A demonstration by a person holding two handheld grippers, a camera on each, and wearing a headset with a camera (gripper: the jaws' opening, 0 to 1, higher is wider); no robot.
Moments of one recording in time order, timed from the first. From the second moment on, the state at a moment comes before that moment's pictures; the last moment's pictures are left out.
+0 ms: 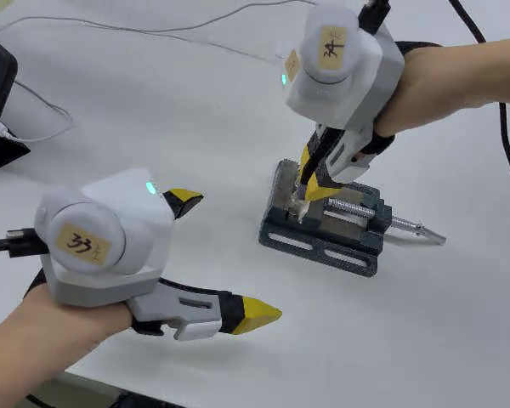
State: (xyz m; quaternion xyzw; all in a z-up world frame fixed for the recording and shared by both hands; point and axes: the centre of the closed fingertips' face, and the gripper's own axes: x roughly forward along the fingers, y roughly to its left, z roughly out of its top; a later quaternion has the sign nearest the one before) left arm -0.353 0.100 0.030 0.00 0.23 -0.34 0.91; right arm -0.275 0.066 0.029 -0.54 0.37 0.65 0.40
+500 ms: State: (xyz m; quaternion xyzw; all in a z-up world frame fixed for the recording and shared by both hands) left arm -0.353 0.100 0.028 0.00 0.23 -0.34 0.91; right arm -0.278 0.065 0.029 -0.54 0.36 0.65 0.39
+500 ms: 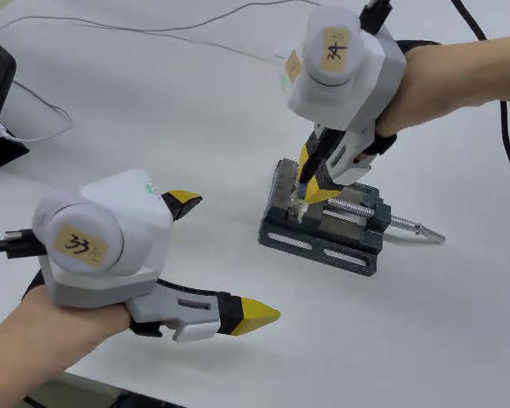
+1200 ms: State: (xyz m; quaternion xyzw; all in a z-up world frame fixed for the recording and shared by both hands) left arm -0.350 0.100 0.033 0.00 0.23 -0.34 0.91; right arm -0.272 0.058 0.046 -0.54 0.35 0.65 0.41
